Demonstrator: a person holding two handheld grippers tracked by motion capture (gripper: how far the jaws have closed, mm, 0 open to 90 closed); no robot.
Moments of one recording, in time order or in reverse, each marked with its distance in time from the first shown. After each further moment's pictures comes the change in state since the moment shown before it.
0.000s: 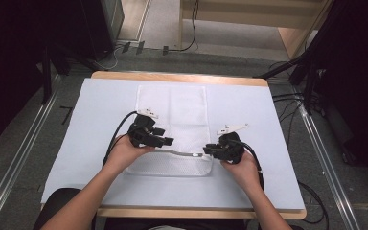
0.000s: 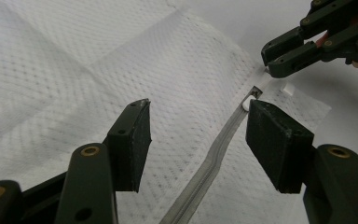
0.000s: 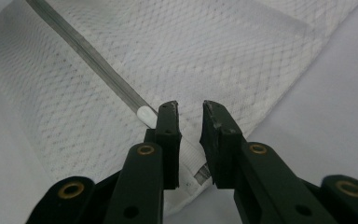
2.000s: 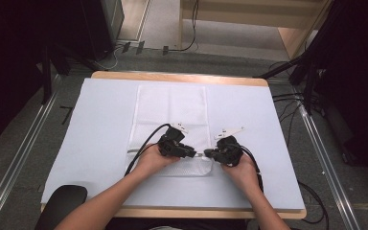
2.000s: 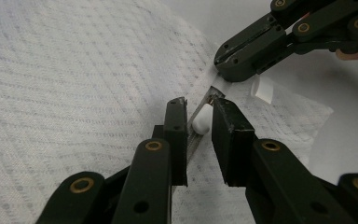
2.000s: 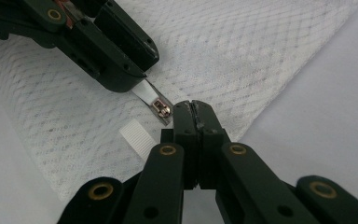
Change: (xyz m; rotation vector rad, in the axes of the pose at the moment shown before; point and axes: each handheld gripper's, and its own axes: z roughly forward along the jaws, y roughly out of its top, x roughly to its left) left arm -0.032 0.000 0.085 0.097 -0.141 0.061; right arm -0.001 -0.010 0.010 0.050 -0.007 -0.040
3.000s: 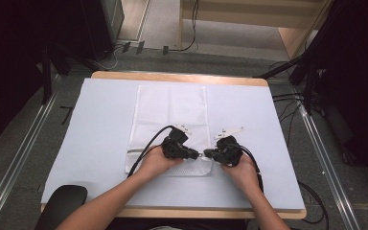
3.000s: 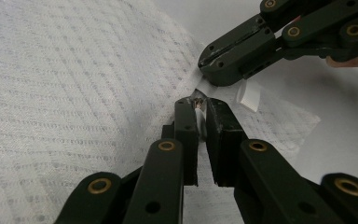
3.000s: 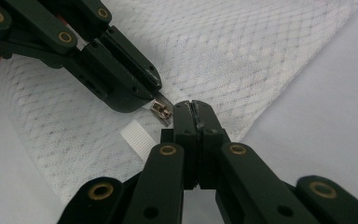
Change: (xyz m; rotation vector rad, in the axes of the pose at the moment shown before) left arm -0.004 0.002 0.008 0.011 -0.038 -0.048; right arm 0.001 0.000 0.001 -0.003 -0.005 0.003
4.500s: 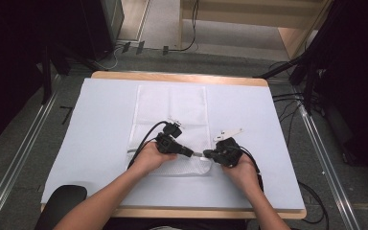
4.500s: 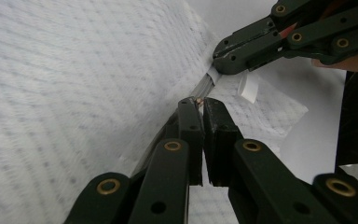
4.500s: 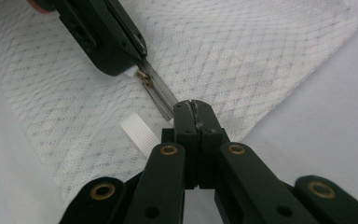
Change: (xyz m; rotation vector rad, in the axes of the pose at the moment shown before) left arm 0.017 0.002 -0.023 0.064 -0.055 -0.100; right arm 0.002 -0.002 0.000 -0.004 0.008 -0.070
